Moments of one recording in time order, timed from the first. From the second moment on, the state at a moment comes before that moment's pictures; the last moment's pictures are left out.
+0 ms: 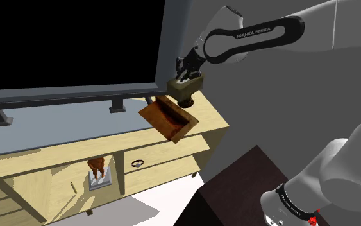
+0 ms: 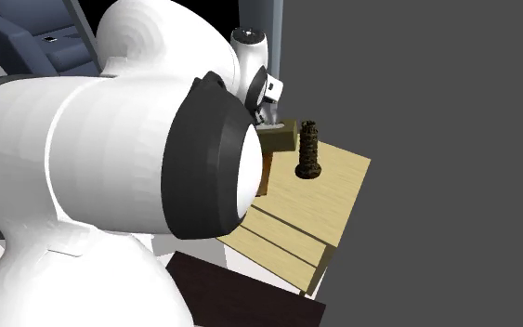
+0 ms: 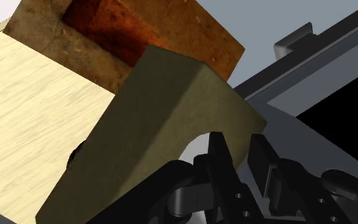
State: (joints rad) arm 0.17 0.09 0.00 -2.06 0.15 2.54 0.82
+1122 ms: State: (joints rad) arm 0.21 0.20 0.04 -2.10 0.13 2.70 0.89
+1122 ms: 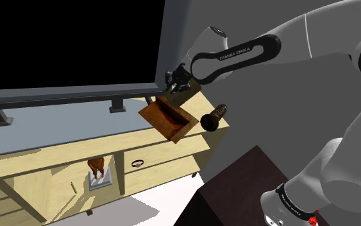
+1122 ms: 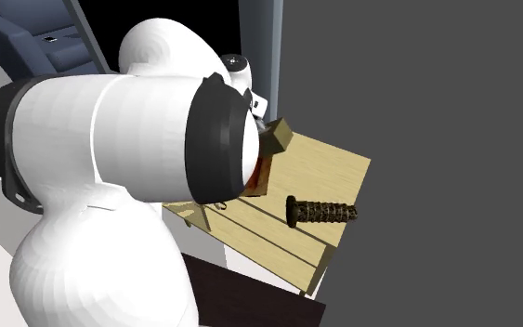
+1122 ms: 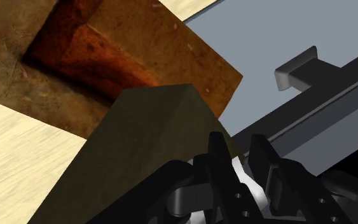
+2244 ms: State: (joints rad) arm 0.20 0.28 0.04 -2.12 0.14 2.80 0.88
